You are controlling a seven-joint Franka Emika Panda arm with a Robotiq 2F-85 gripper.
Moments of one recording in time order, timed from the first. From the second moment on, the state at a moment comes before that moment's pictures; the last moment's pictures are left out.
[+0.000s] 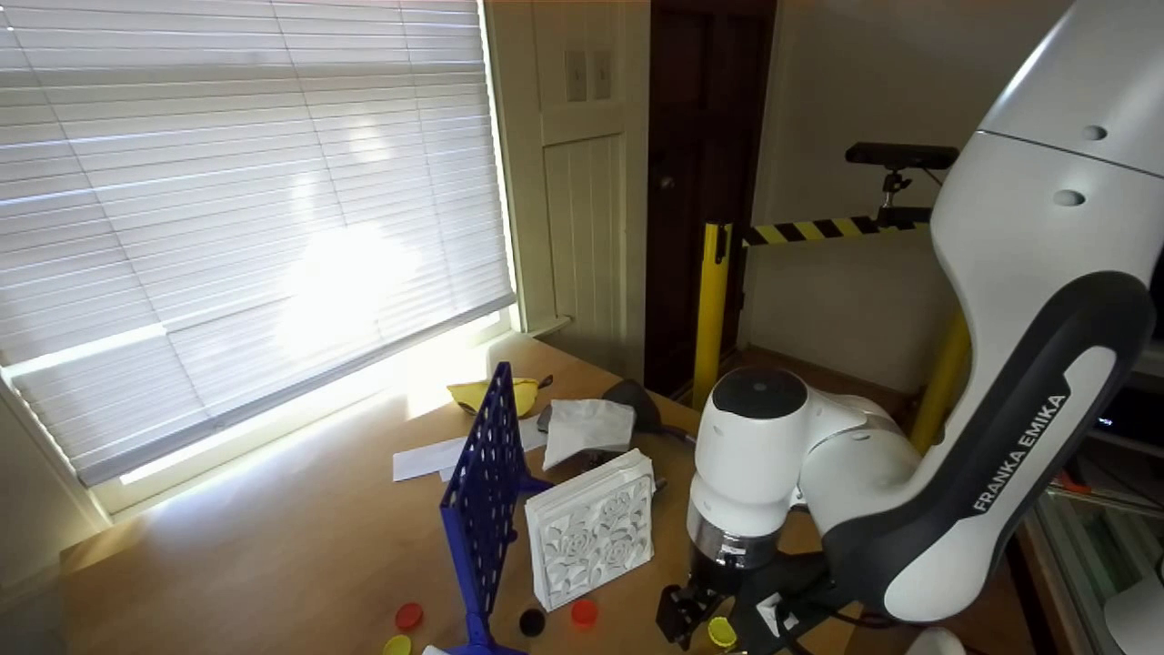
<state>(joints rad) 0.46 0.39 -0.11 -2.44 -0.06 2.86 1.06</state>
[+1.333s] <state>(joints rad) 0.50 0.41 -0.13 -2.41 -0.06 2.86 1.08</state>
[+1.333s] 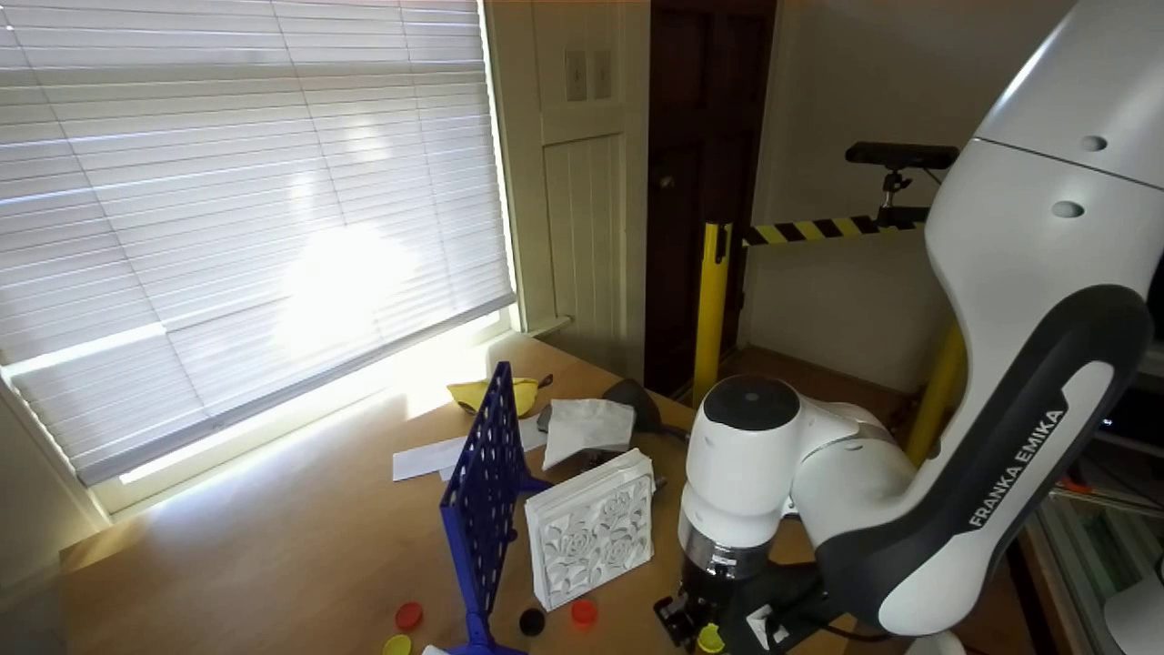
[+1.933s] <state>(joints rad) 0.50 0.40 -0.14 -2.40 -0.09 2.83 1.09</state>
